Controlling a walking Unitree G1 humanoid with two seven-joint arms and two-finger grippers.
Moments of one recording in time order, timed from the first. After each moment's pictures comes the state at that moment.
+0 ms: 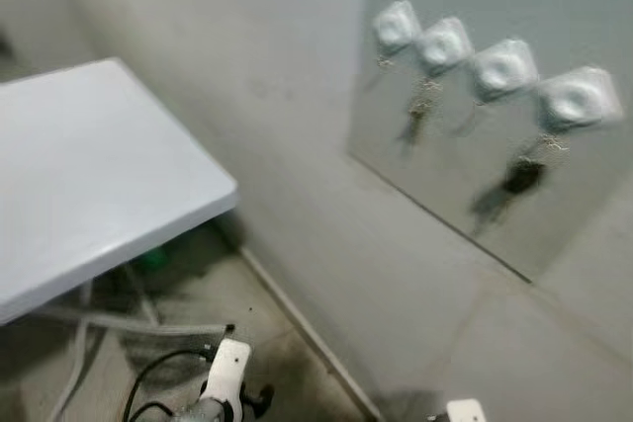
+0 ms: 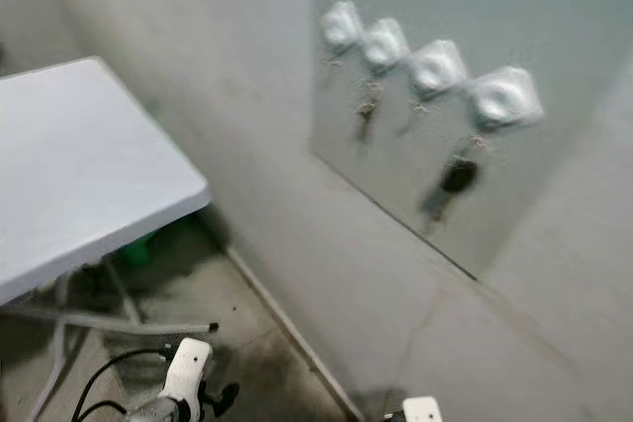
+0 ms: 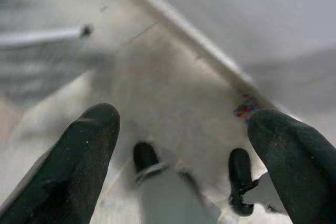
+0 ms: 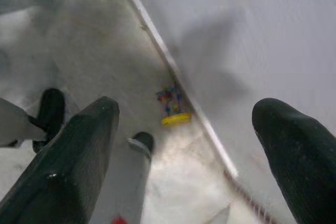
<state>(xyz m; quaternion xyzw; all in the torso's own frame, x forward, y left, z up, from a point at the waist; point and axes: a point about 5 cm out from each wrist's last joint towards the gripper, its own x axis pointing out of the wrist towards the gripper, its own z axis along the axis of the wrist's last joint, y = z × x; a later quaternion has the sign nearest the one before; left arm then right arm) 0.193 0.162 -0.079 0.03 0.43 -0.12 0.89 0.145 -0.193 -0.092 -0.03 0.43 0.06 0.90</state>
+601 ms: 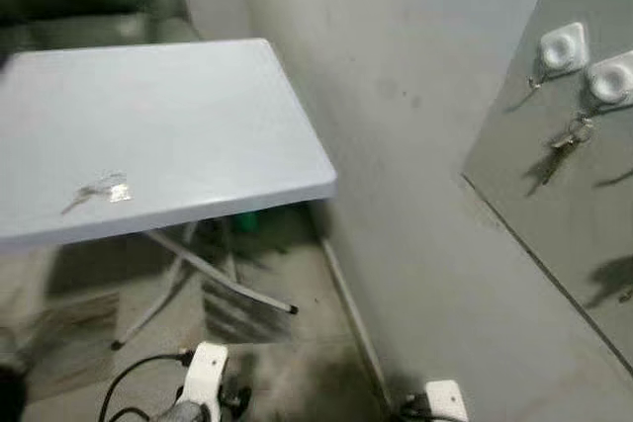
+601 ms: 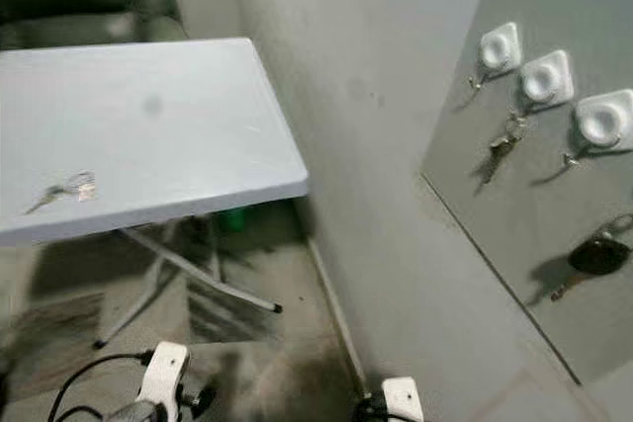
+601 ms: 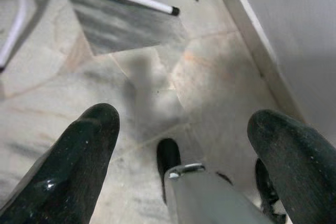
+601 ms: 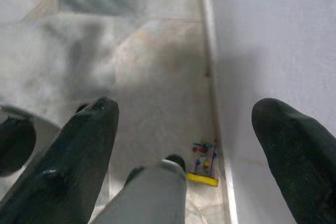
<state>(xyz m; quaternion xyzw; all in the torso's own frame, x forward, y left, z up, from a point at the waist) 0.198 0.162 -0.076 0.02 0.42 -0.12 0.90 0.147 -0.183 -0.093 -0.01 0.42 0.06 0.91</state>
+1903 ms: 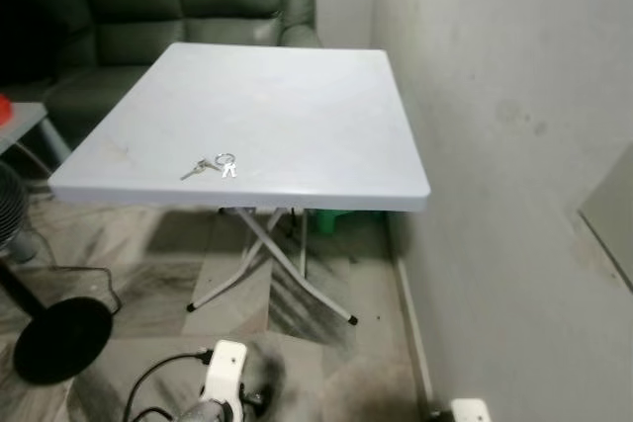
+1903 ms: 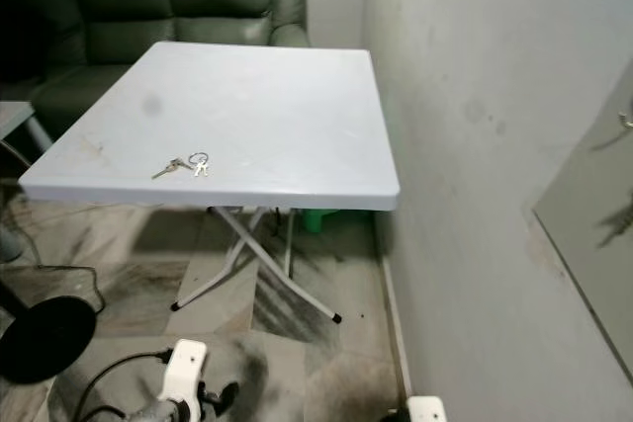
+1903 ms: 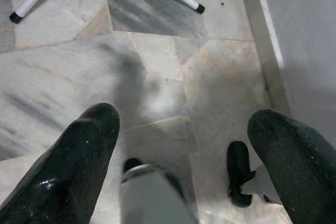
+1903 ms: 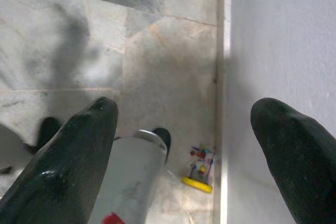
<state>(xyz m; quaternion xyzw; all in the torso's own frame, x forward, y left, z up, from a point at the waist) 0.197 0.148 -0.077 -0.01 0.42 -0.12 0.90 0.134 -0.201 -0.095 0.00 0.44 0.02 0.90</state>
